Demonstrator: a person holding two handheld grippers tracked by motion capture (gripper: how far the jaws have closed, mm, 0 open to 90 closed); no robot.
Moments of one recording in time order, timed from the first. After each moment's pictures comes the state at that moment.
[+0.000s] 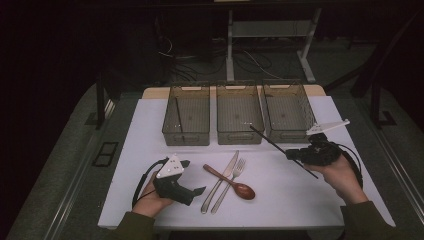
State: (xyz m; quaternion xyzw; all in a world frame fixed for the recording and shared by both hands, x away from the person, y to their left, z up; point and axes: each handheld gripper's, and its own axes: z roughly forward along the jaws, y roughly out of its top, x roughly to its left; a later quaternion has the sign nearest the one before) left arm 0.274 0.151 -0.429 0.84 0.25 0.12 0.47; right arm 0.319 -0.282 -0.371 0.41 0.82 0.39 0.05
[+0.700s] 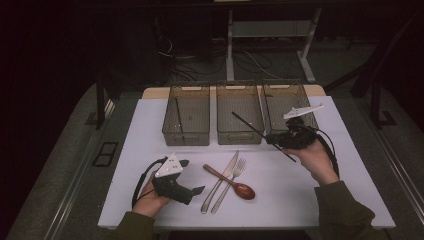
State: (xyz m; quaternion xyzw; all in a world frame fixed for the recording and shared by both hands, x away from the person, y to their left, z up) left arm 0.274 0.153 -0.428 0.84 0.25 0.11 0.47; right arm 0.357 -0.230 -0.355 0.40 0.82 0.41 0.06
